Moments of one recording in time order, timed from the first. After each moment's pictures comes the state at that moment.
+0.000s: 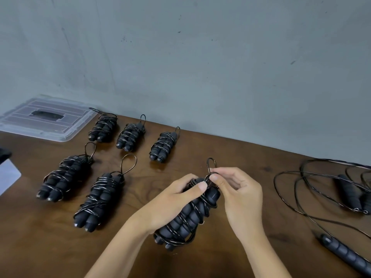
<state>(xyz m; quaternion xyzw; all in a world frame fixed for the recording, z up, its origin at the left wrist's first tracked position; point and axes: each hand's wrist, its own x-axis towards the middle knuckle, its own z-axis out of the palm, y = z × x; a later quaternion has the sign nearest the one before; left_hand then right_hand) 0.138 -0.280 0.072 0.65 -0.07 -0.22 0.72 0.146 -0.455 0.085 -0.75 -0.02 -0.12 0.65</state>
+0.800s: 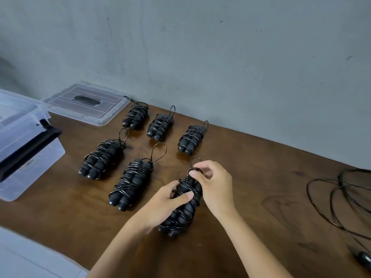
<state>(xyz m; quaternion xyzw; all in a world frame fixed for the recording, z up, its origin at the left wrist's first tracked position) 0.115 -0.216 0.006 0.73 0.07 -0.13 0.67 0.181 -0.368 0.024 -0.84 -0.08 -0.02 0.54</state>
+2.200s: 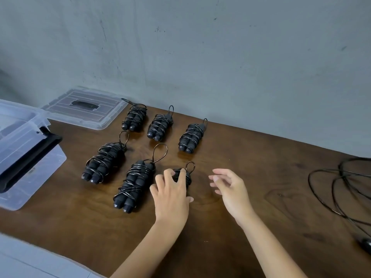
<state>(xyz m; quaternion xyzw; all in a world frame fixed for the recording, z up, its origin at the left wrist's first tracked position) 0.128 -0.248 -0.005 0.99 0.13 0.01 0.09 0.183 -0.411 -0.014 -0.82 0.00 0.06 0.57</state>
